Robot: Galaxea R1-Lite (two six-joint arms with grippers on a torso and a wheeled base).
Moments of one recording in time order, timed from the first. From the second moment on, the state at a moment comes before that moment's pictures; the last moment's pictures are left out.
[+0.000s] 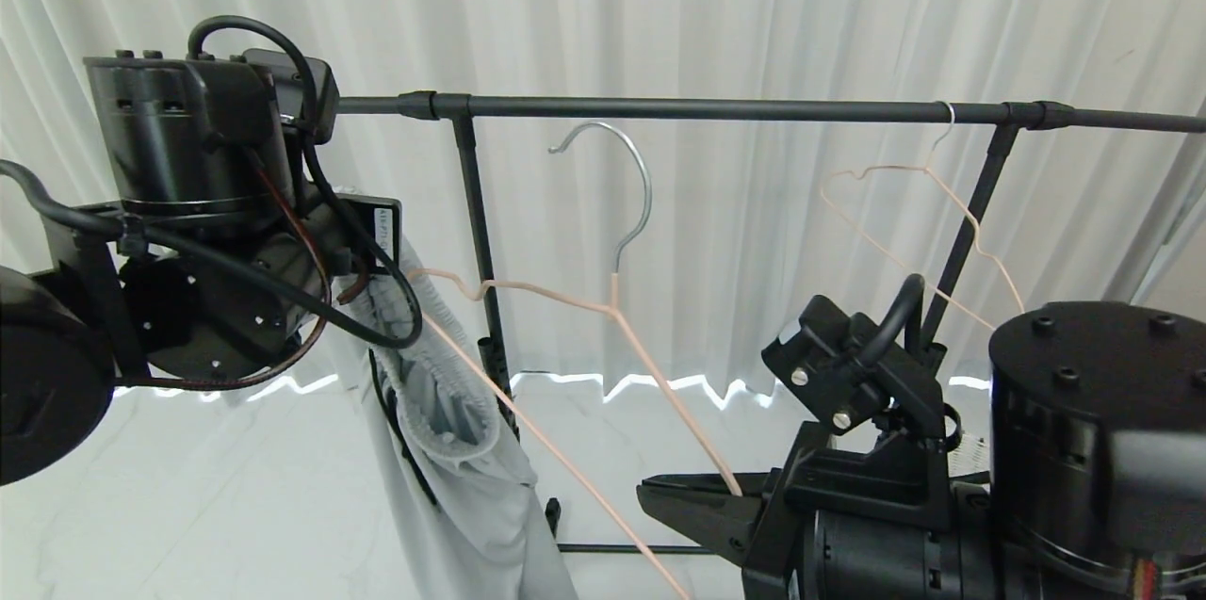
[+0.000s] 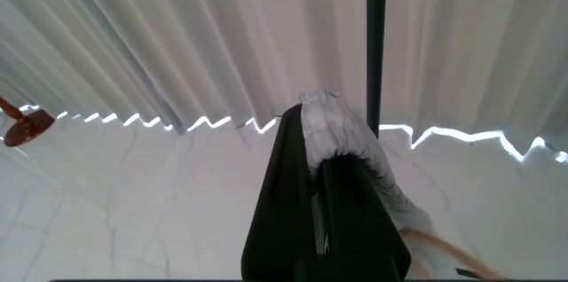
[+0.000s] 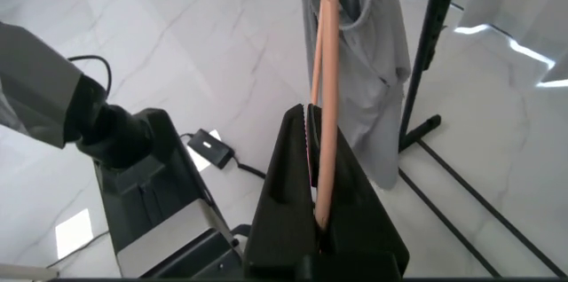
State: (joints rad) left arm -0.46 1.53 -0.98 -0.36 0.73 0.15; right arm 1.16 1.54 -0.77 -0.47 0.04 0.29
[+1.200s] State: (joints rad) left arm -0.50 1.50 -0.96 -0.36 0.73 0.12; right arm 1.09 1.72 -0.88 -0.63 0.04 0.29
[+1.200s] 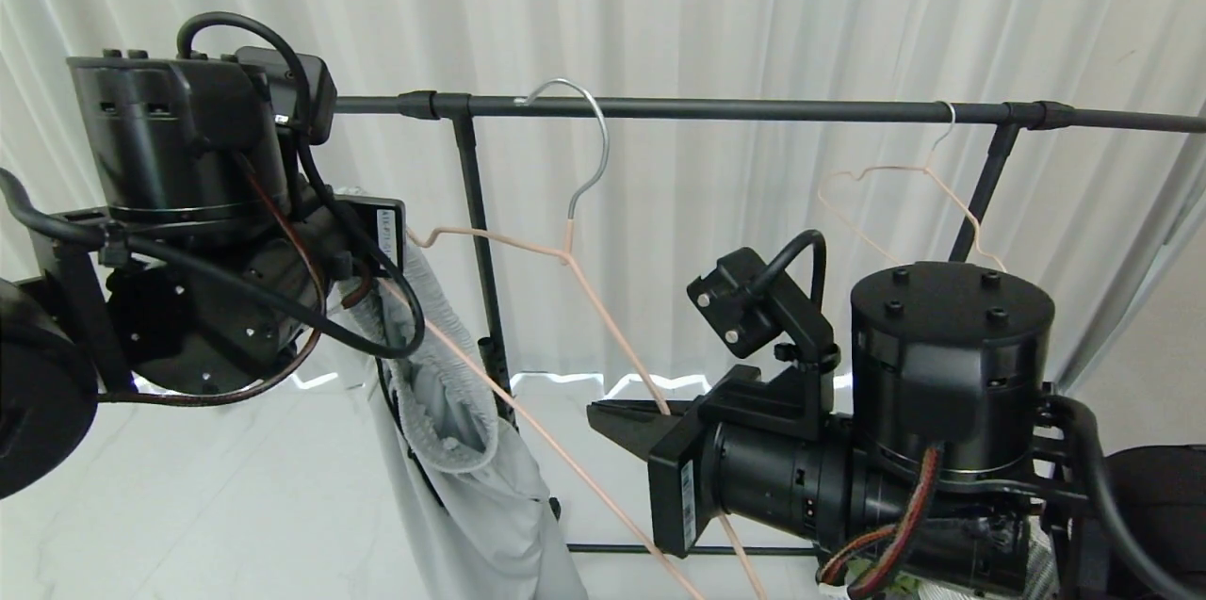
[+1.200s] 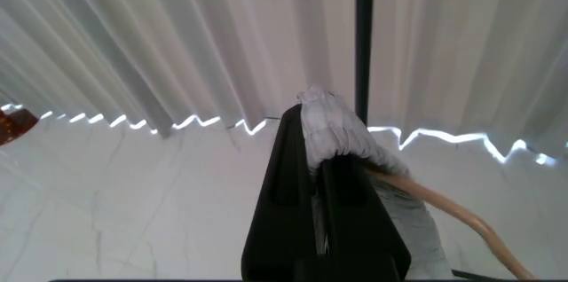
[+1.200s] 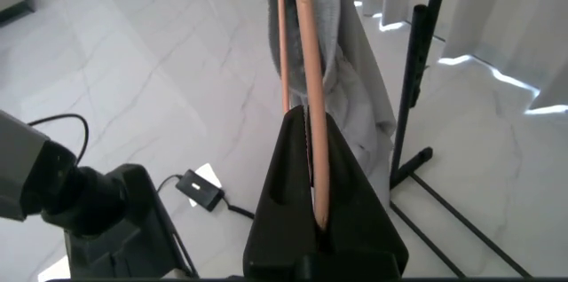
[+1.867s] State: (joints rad) left arm -0.74 1.42 -0.94 -0.36 0.72 0.12; right arm 1.08 1.75 -0.89 -0.68 0.04 0.28
